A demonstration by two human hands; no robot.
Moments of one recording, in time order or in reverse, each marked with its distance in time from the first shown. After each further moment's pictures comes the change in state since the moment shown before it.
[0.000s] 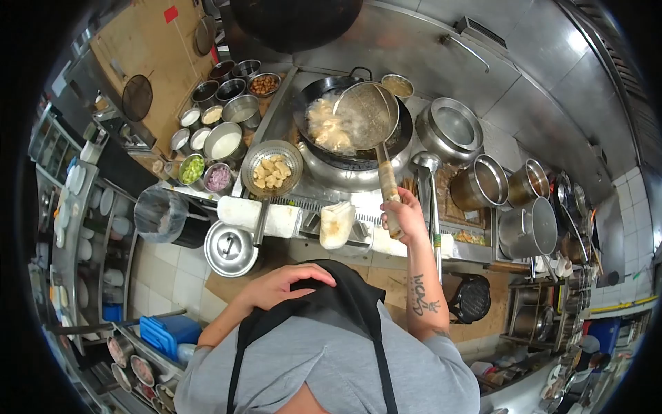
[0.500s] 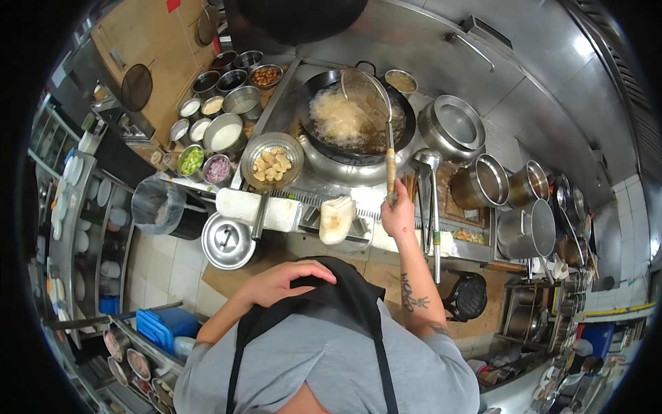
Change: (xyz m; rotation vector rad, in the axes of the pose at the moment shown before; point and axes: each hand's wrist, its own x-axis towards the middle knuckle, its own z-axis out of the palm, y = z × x) left_hand -0.002 -0.006 0.000 -0.016 0.001 0.020; right_hand 0.021 0.047 -0.003 -0.991 0.316 -0.480
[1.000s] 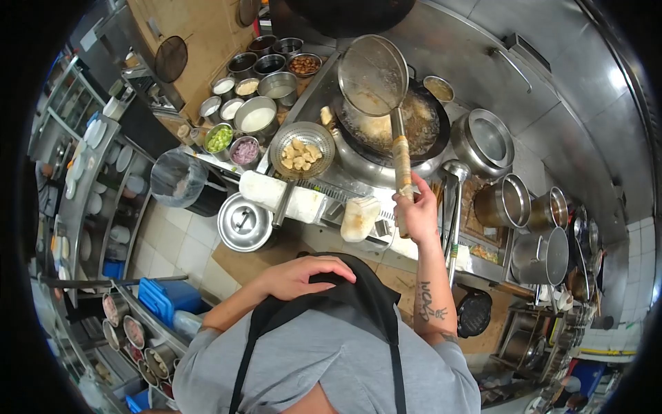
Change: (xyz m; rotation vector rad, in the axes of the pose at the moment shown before) left_hand -0.005 -0.003 0.003 0.045 0.038 -0.001; right_hand 0.002 -0.086 -0.022 0.638 -0.339 0.166
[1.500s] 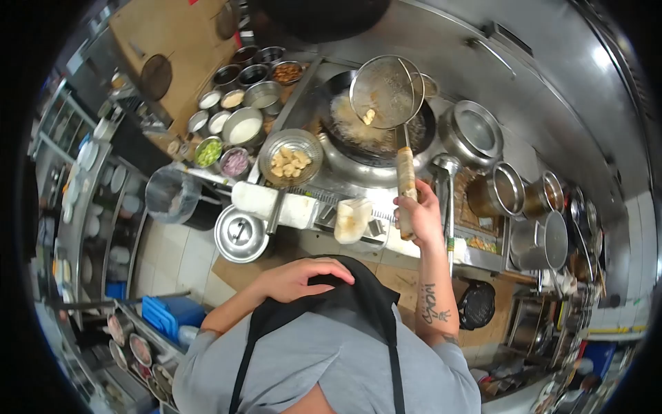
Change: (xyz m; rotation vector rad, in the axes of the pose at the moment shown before) left_hand 0.013 0.001 -0.002 0.035 -0.075 0.033; right_hand -0.015 -0.009 -0.025 0.244 0.069 0.114
